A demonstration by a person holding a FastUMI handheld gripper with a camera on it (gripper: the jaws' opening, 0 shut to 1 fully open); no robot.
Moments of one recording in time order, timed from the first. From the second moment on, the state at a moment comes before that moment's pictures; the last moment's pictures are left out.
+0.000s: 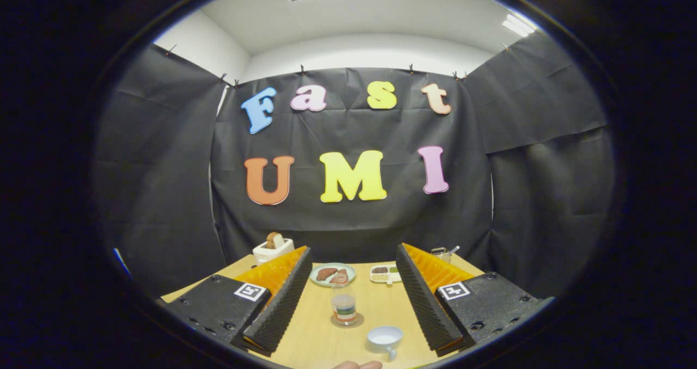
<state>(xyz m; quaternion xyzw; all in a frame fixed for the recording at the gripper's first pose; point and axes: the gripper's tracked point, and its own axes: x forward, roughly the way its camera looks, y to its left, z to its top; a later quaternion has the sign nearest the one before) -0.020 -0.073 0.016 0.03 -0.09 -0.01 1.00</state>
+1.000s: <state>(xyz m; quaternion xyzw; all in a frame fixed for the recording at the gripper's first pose) -0.087 -0.066 0.009 0.03 -0.09 -0.02 0.99</state>
